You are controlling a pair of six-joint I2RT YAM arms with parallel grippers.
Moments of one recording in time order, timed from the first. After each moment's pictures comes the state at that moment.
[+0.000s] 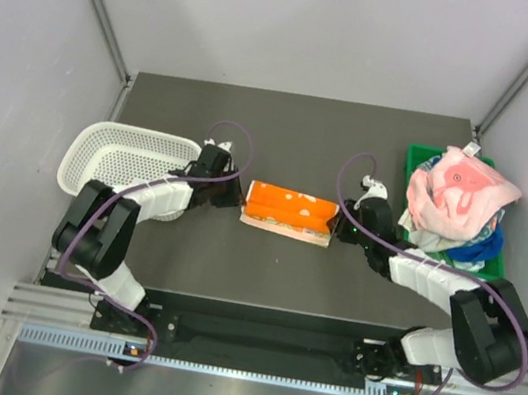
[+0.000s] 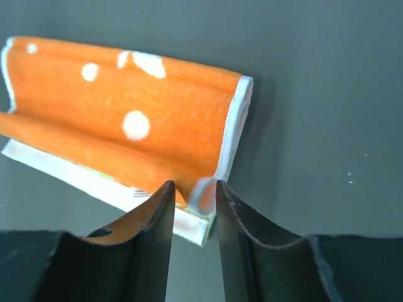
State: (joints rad) left arm -0.39 1.61 0.86 -0.08 0.15 -0.60; right arm 0.49 1.35 0.53 0.20 0.04 0.50
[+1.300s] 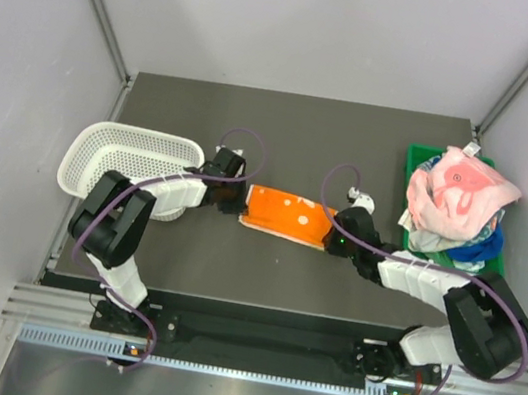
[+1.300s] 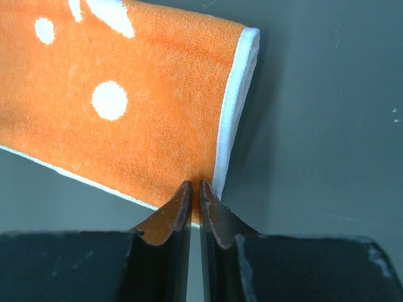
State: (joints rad) left arm -0.46 1.70 0.94 -0.18 0.11 -0.62; right arm 0.62 1.39 0.52 0.12 0.16 0.60
